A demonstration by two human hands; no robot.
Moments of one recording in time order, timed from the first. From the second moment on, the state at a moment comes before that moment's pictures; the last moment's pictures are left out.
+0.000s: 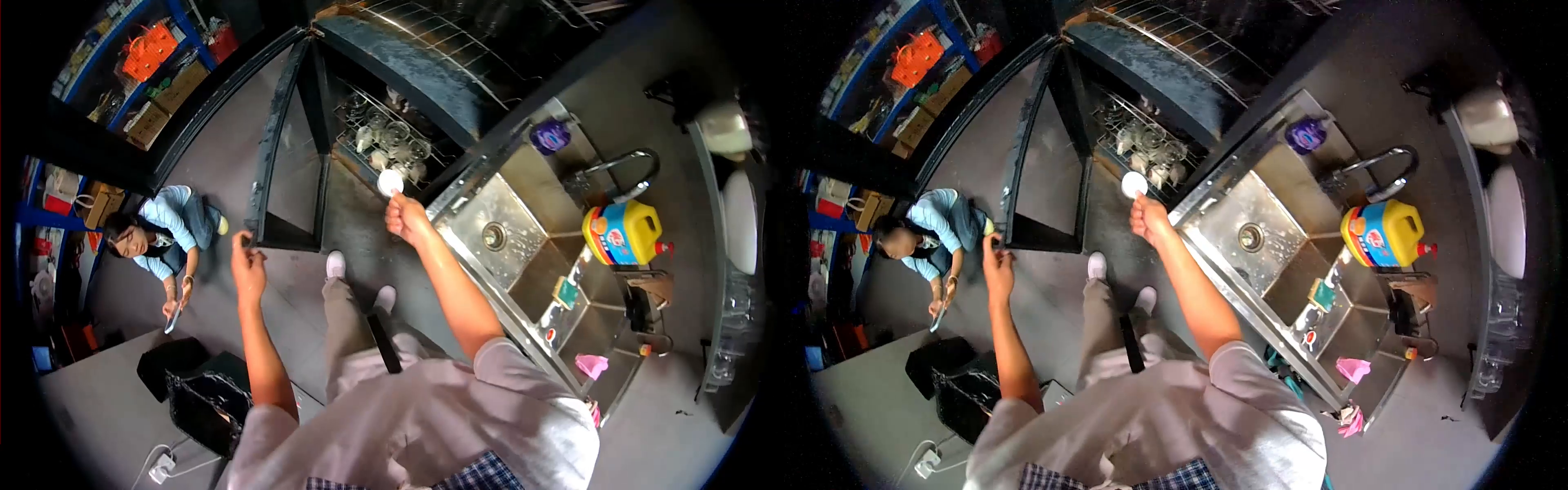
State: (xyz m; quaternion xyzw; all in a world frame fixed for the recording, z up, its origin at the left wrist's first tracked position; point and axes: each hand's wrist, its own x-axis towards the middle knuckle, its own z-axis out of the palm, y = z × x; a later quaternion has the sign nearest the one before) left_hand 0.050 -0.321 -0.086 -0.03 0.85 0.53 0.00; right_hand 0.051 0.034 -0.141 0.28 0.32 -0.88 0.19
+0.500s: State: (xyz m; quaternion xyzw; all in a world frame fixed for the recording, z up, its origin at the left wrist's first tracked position) left_hand -0.019 -0.428 -0.122 -0.03 0.86 0.51 -0.06; right_hand -0.193 0.180 -0.280 0.52 0.26 -0.81 -0.09
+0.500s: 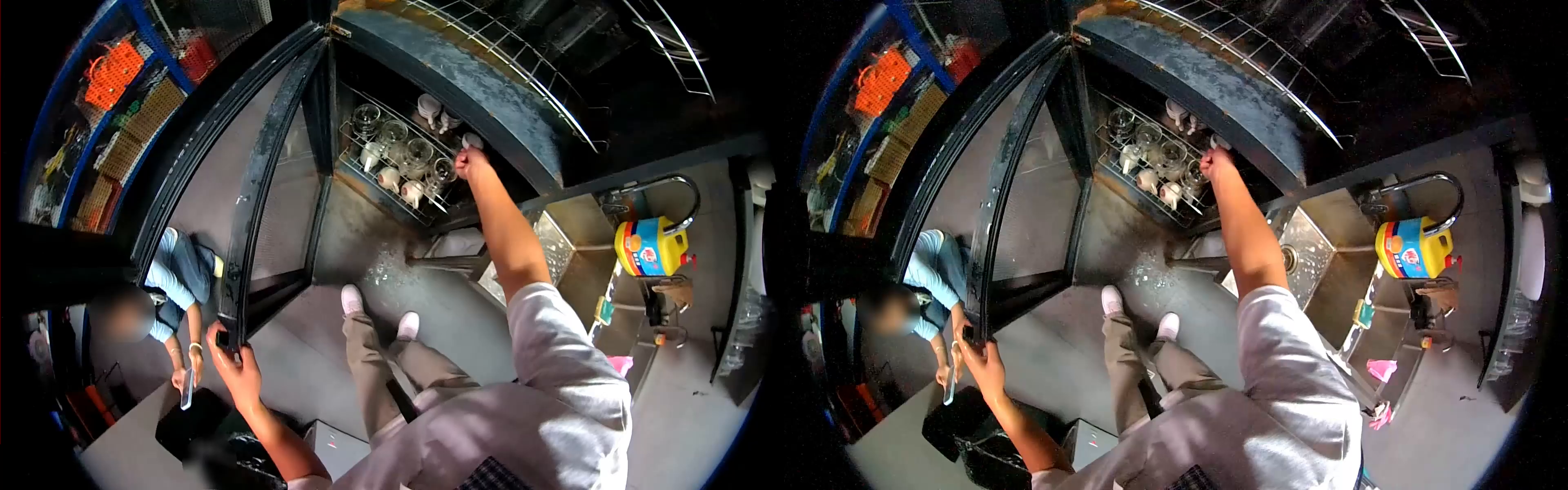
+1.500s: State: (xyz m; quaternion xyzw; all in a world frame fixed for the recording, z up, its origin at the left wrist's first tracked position) left_hand 0.051 -0.321 -0.076 0.14 0.86 0.47 0.14; right_hand 0.194 0.144 -0.105 0.38 0.77 -0.49 -0.19
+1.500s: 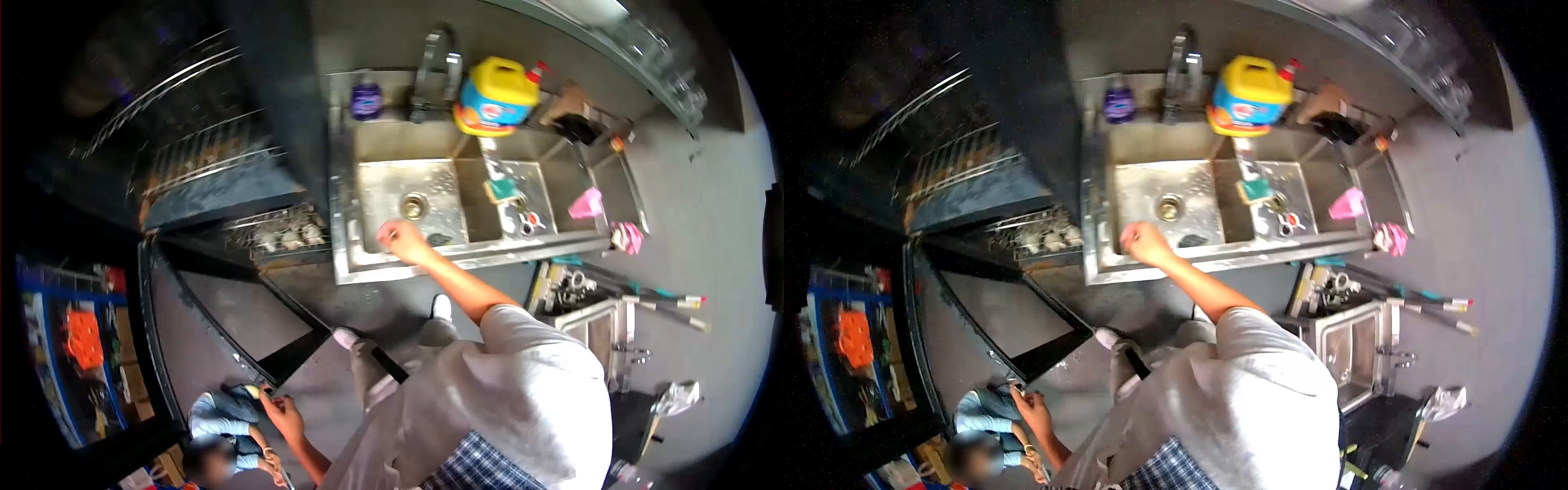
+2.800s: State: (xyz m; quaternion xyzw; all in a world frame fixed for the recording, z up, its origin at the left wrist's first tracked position) left_hand 0.328 -0.306 -0.178 -0.28 0.64 0.35 0.63; right_hand 0.715 0.513 -0.328 0.34 0.86 -0.25 0.28
